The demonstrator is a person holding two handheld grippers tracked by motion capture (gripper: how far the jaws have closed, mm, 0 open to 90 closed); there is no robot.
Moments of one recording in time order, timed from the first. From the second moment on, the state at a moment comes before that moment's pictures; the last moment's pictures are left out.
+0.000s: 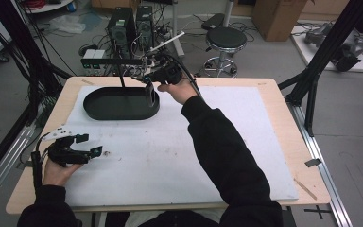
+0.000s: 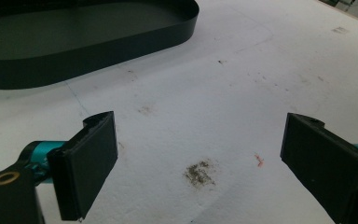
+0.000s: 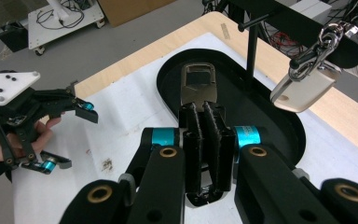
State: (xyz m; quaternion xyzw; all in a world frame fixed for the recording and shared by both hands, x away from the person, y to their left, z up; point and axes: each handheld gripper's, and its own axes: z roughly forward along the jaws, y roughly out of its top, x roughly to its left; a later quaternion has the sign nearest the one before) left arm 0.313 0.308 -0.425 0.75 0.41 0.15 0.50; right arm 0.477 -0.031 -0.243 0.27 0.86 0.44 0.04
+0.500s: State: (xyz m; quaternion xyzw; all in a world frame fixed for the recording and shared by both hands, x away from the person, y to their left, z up) left arm 0.314 0.310 -0.424 0.75 0.41 0.15 0.51; right arm 0.507 0.004 -0.240 0.28 0.86 0.43 0.05
